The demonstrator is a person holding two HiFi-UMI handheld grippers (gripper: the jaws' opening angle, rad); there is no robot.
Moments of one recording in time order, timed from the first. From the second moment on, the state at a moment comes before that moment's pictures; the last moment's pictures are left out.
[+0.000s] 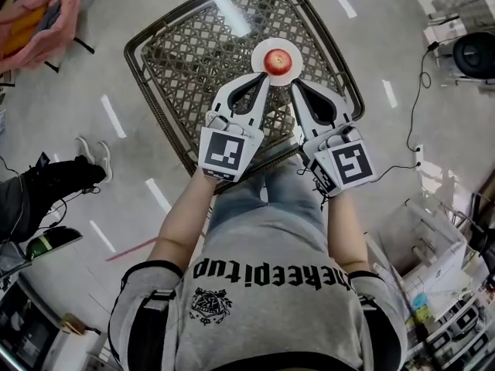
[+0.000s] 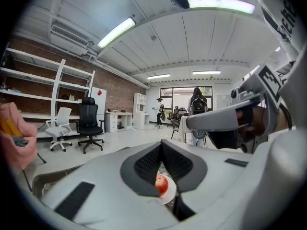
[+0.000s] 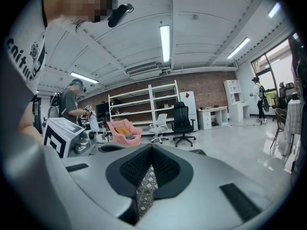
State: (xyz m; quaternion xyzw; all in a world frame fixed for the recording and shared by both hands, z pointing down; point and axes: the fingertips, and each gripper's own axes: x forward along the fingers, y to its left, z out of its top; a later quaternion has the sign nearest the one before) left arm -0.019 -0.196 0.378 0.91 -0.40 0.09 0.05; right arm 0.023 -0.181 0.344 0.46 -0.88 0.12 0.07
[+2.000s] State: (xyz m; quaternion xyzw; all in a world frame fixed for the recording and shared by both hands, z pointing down) left arm -0.042 -0.107 0.294 0.93 -0.35 0.04 -0.01; right arm -0.021 -0.097 0.295 0.46 -0.88 0.07 0.04
